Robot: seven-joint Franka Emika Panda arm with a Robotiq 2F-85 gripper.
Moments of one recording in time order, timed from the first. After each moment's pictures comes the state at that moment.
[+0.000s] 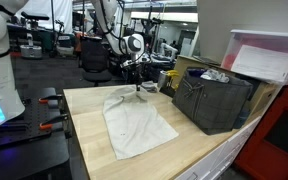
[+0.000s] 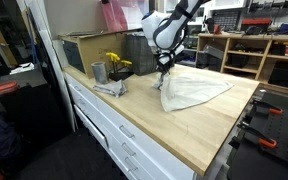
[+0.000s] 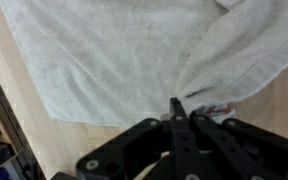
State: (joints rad) arm 0.24 0.61 -0.20 -1.80 -0.37 2.31 0.57
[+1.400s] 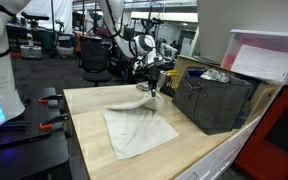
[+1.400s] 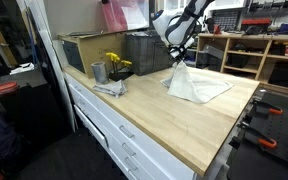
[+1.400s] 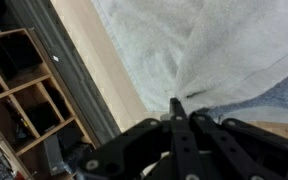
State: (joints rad) arm 0.18 0.64 -0.34 -1.75 -0.55 2.23 0.74
